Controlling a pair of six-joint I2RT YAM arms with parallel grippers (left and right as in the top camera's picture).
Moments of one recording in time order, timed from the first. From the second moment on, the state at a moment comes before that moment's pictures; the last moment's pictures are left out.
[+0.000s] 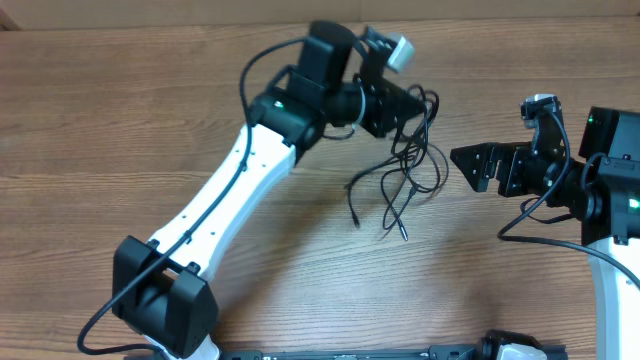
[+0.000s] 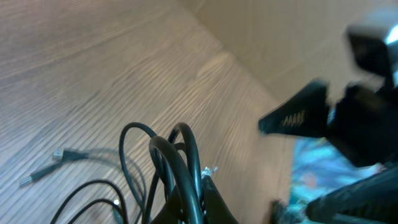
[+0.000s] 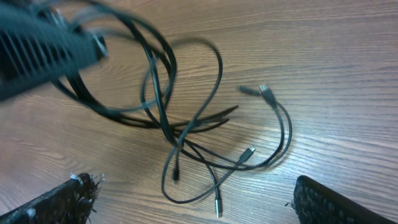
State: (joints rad) left arm -0.57 1.81 1.64 -0.42 0.72 -0.25; right arm -0.17 1.16 1.22 -0.98 -0.62 -0.07
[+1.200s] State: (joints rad) left arm -0.66 1.55 1.64 -0.63 0.65 0.22; right arm -0.17 1.16 1.22 -1.08 -1.05 -0.53
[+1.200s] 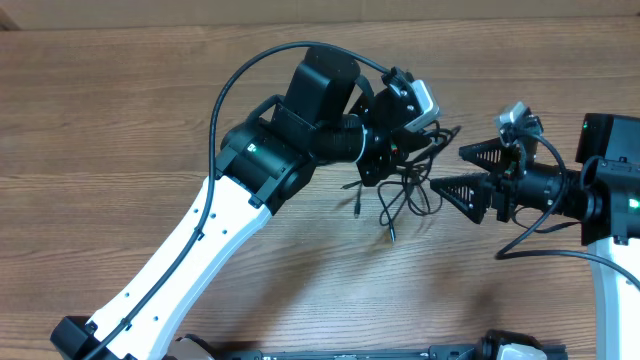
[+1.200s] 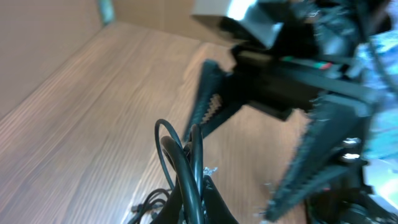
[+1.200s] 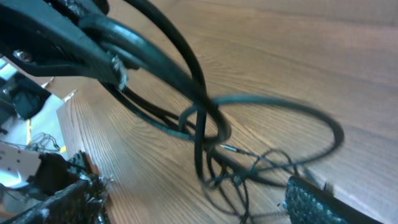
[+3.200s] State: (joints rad) left arm -0.55 1.55 1.64 -0.69 1.07 0.27; right arm -0.17 1.16 1.22 -1.09 -1.35 -0.82
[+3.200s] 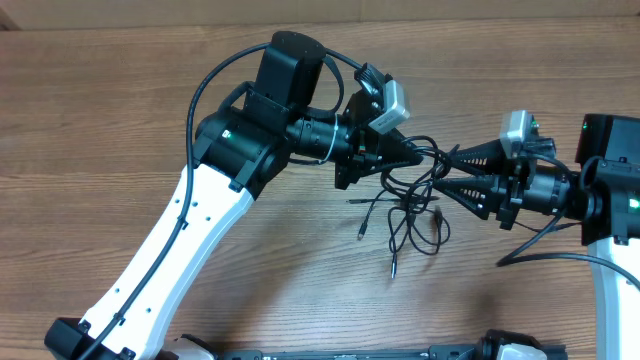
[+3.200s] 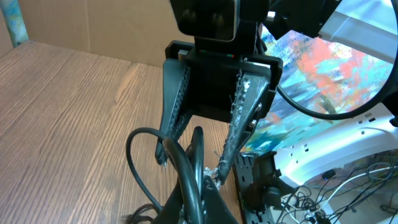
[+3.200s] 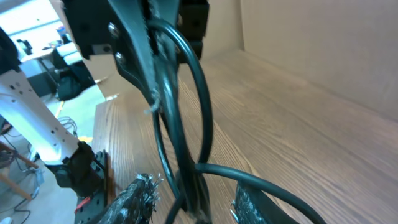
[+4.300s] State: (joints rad) left arm -0.55 1.55 1.64 -0.72 1.00 0.27; right arm -0.17 1.16 1.22 -1.11 -1.42 -0.82
